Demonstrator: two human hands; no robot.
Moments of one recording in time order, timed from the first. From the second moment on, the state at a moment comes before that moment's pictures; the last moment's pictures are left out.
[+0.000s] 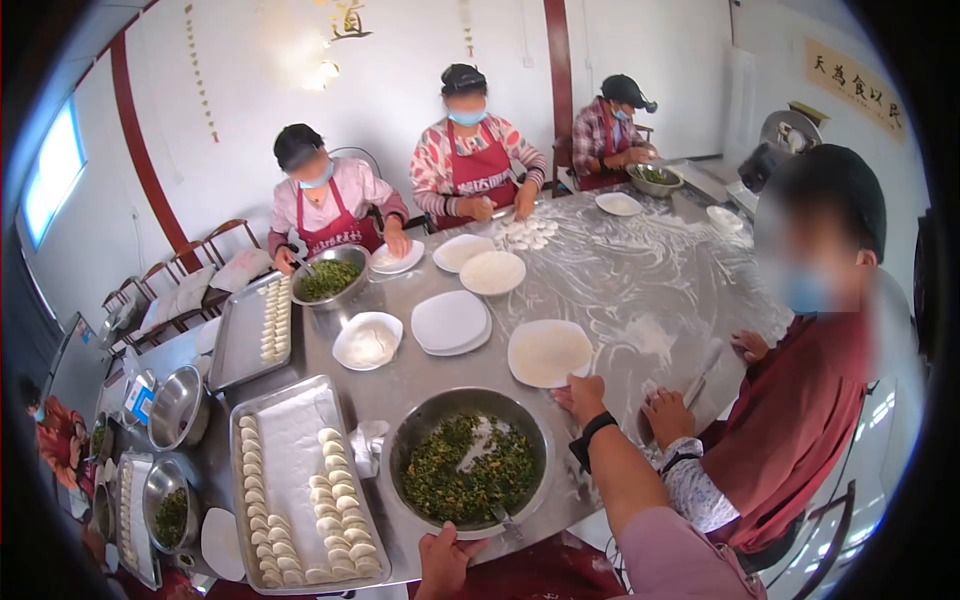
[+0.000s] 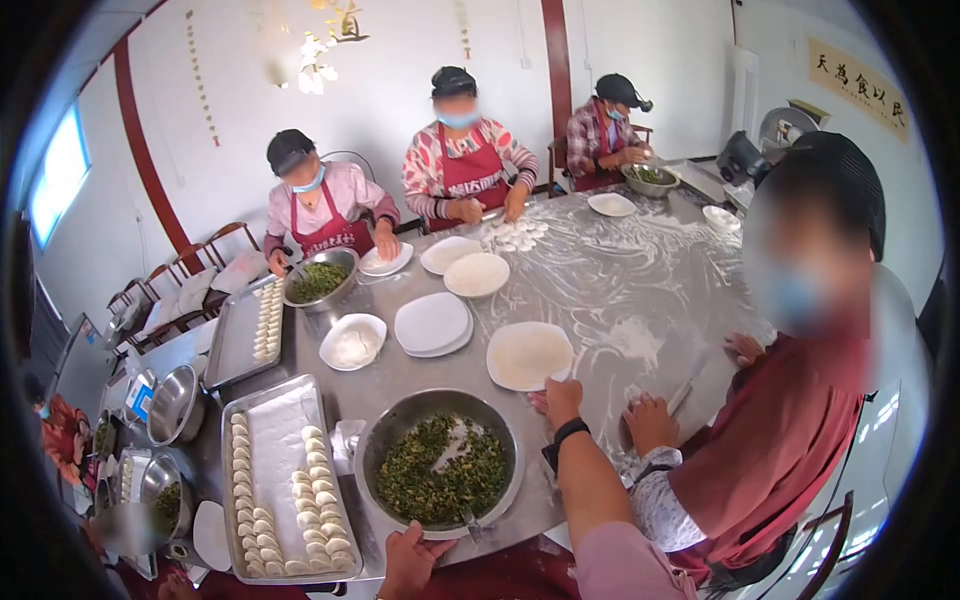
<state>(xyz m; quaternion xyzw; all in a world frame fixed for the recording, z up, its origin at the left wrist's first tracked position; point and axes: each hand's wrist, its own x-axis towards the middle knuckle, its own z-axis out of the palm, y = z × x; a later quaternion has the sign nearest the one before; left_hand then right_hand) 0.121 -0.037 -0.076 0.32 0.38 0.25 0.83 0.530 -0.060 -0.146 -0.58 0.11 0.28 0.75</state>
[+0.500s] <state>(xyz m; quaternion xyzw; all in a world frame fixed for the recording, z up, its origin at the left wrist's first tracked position) 0.160 0.027 -0.092 0.34 0.28 0.34 0.83 0.382 -0.164 -0.150 -0.57 0.17 0.30 0.74</state>
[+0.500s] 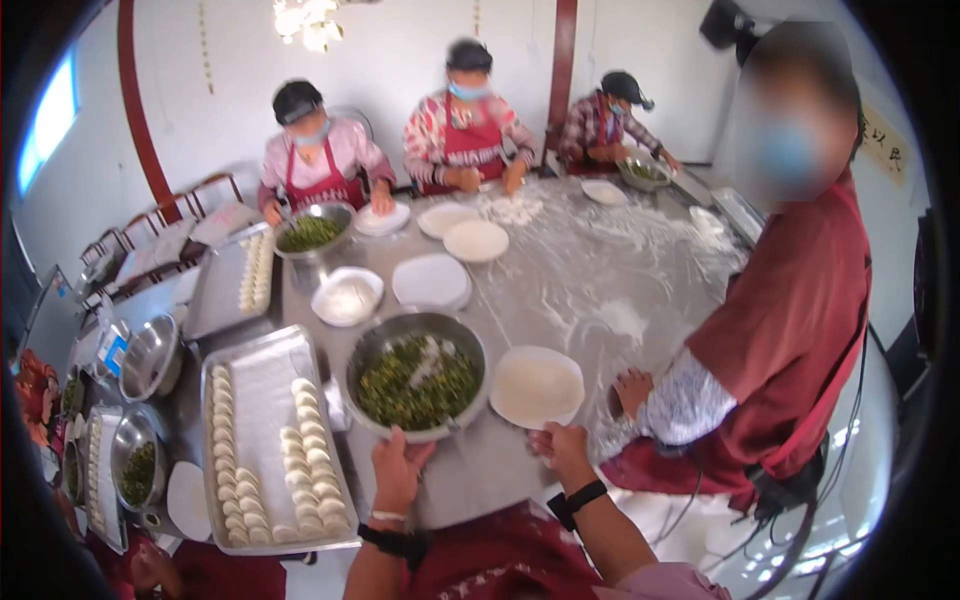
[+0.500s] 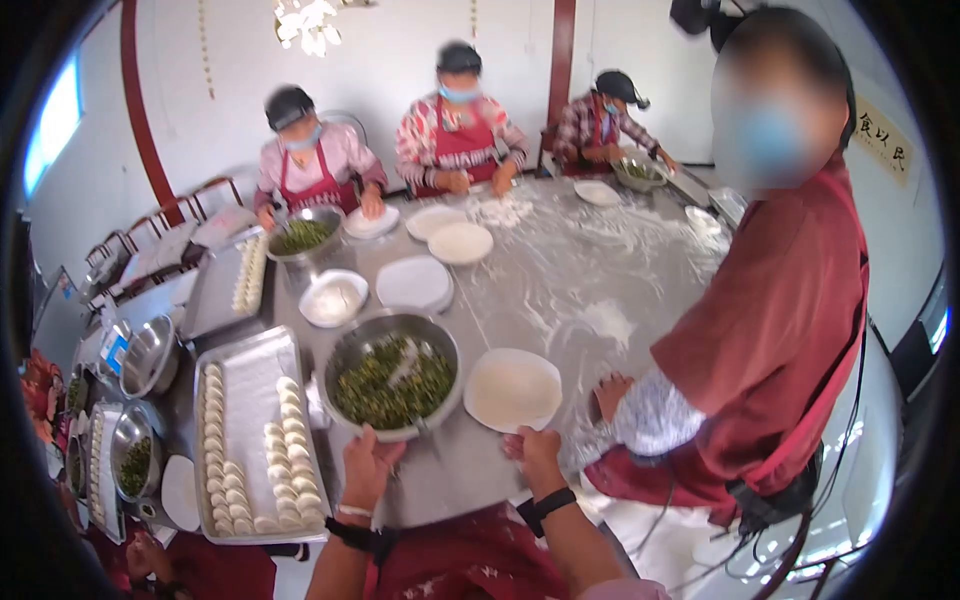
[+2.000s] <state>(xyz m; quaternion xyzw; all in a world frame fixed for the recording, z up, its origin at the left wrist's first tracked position) 0.111 0.001 -0.118 0.89 0.32 0.28 0.13 0.296 -0.259 -0.114 -0.66 0.08 0.33 0.67</state>
